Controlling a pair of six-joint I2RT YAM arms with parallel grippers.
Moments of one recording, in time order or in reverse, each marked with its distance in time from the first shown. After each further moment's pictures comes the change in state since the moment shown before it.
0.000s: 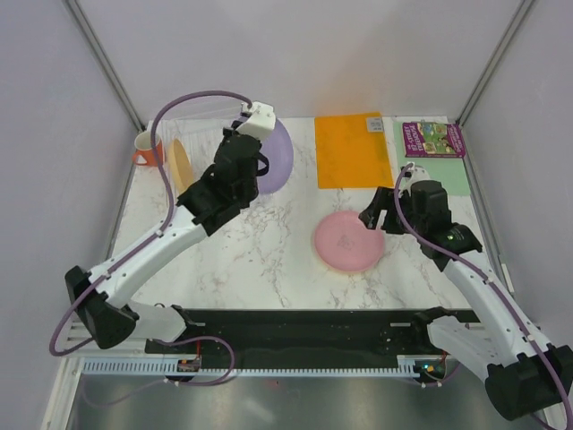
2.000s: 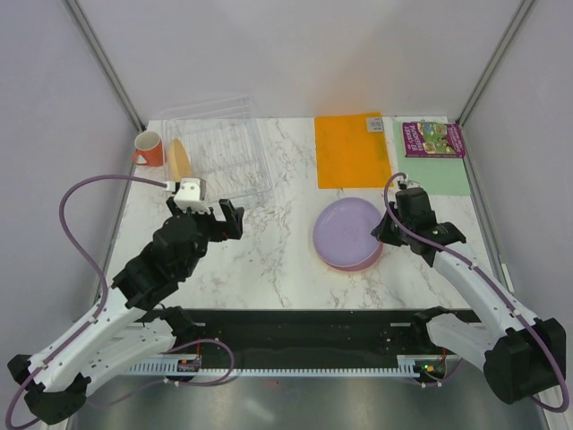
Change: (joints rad) left arm 0.001 -0.697 -0.574 -0.303 0.487 -0.818; right arm 0.028 0.089 -0.069 -0.045 0.124 0.113
